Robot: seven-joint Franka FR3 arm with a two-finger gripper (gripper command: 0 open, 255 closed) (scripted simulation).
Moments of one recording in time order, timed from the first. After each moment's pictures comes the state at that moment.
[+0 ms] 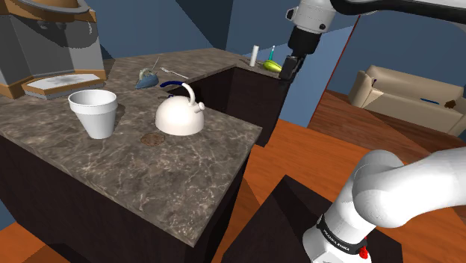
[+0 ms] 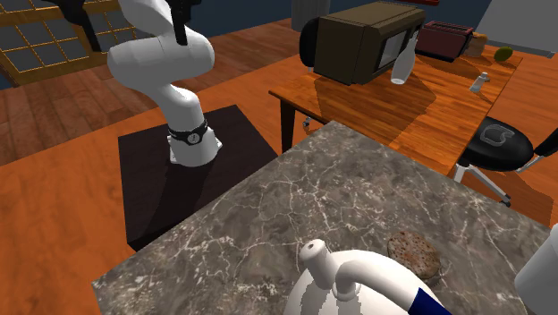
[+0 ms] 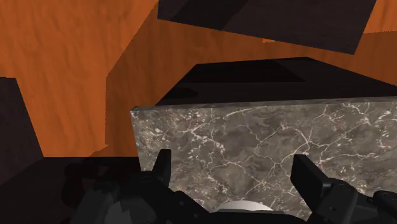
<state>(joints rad) -0.01 -0.76 -0.02 -2.28 -0.12 1.62 -0.16</state>
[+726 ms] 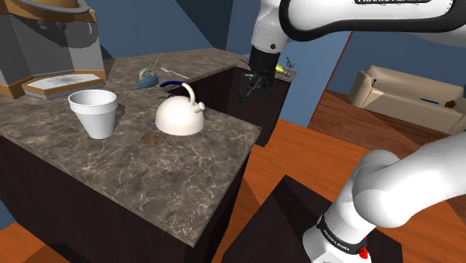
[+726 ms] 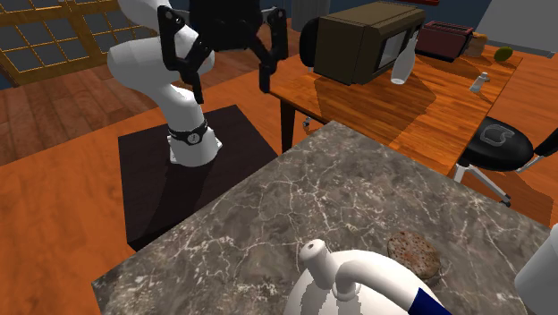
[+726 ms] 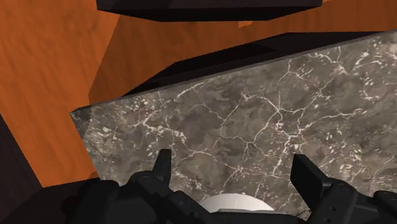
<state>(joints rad) -0.01 -0.57 0.15 -2.30 -0.02 1.79 0.17</state>
